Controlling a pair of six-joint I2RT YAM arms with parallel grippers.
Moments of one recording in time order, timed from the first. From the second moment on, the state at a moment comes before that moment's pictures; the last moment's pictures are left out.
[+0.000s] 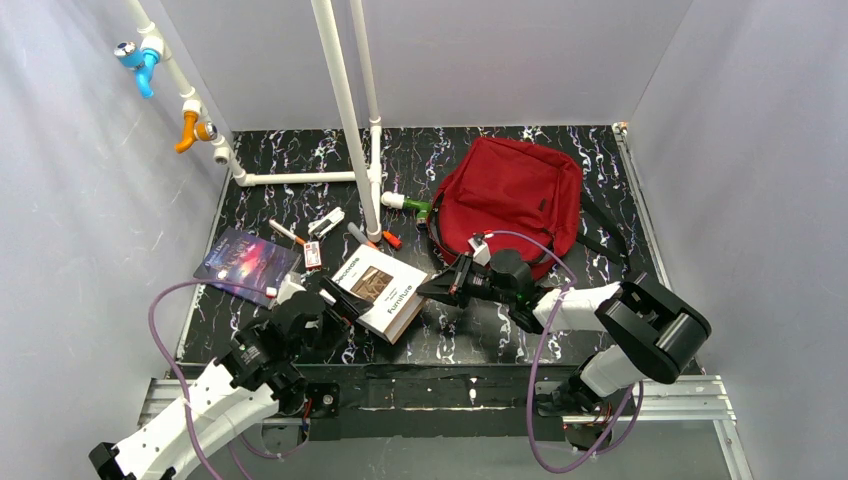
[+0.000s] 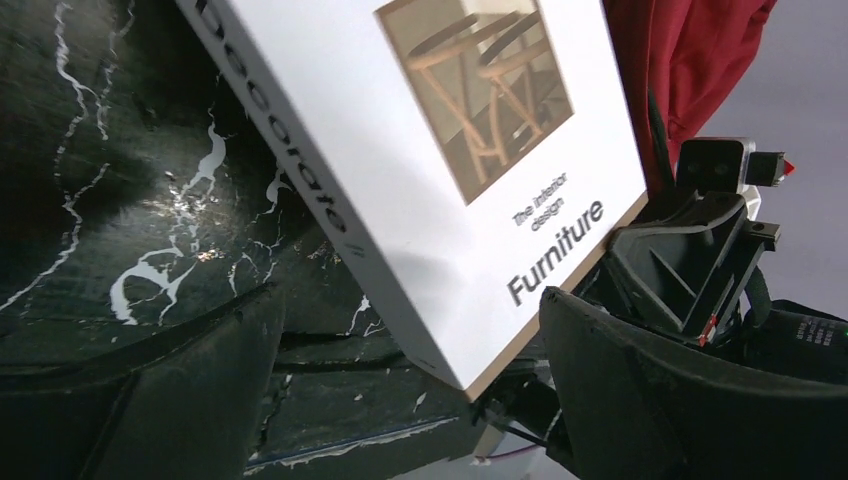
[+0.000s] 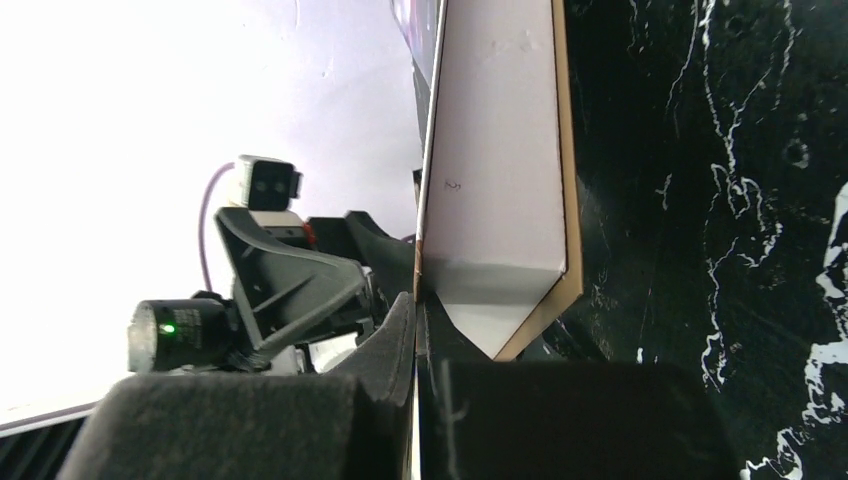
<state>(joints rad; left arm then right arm) -0.77 0.42 0.48 -0.82 -0.23 -1.40 0.82 1.49 0.42 0.82 -0.43 1.46</state>
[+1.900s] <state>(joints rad) -0.77 0.51 0.33 -0.21 0.12 -1.36 0.79 0.85 0.65 -0.40 -0.30 0.69</state>
